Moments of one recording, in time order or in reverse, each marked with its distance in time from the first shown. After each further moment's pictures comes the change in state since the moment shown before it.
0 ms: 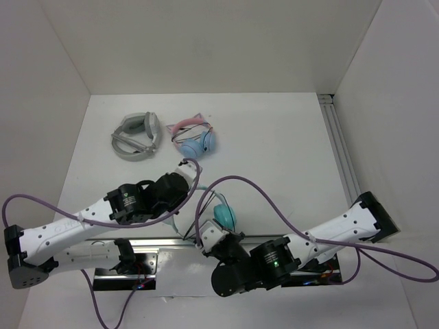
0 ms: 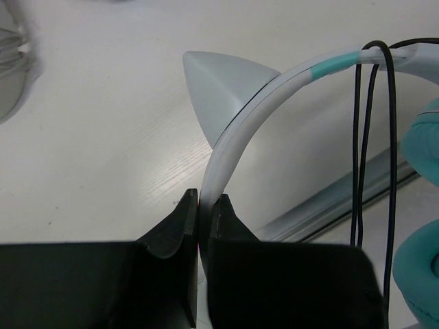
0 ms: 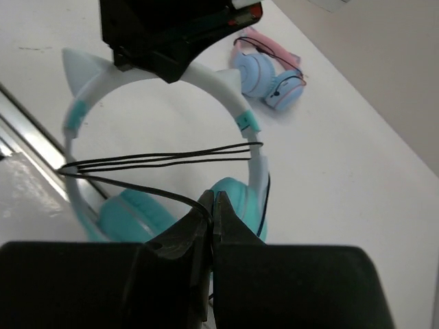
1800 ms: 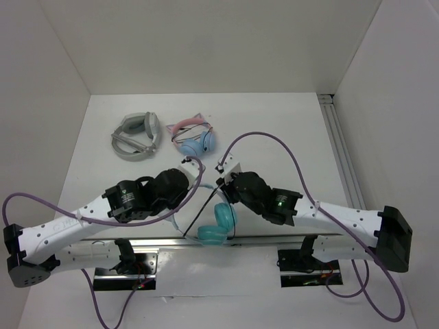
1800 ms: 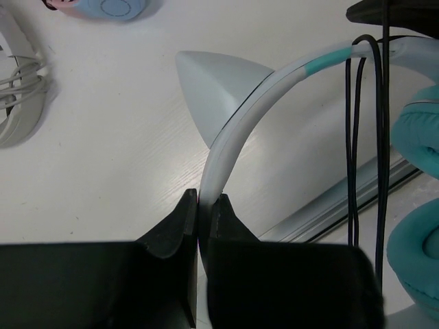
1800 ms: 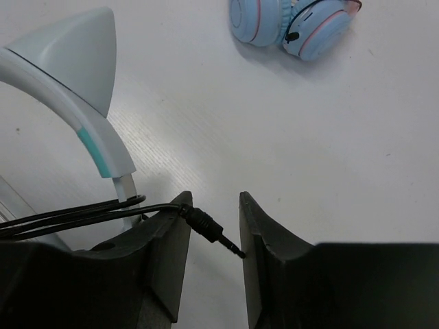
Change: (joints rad) left arm -0.005 0.010 0.067 -0.036 0.040 0.085; right arm -0.801 -0.158 -0.309 0.361 -0.843 -0.168
